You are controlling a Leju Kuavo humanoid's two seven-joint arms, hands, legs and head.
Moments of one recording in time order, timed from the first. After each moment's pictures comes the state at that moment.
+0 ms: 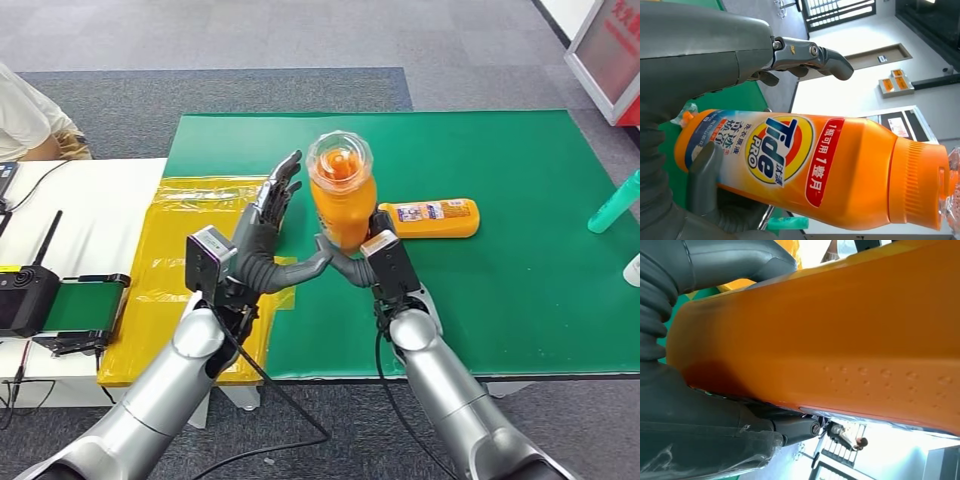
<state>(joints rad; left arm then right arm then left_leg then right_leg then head) -0.49 -0.14 -0.66 -1.24 0.13 0.07 -0.43 -0.48 0.15 0.46 -1.08 0.05 -0.27 -0.50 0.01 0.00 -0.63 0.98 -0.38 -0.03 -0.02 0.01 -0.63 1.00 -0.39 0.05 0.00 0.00</state>
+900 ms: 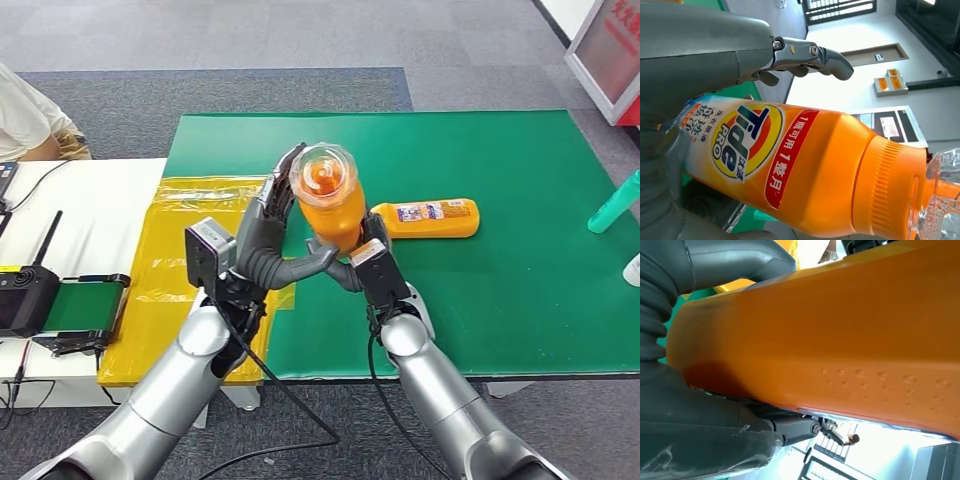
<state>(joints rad) -0.50 -0.17 -0.67 -1.25 0.17 0.07 -0.42 -0.47 0.16 0.49 -1.08 0.08 -0.32 -0.52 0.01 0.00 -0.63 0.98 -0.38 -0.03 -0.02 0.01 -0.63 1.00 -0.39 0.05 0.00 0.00</state>
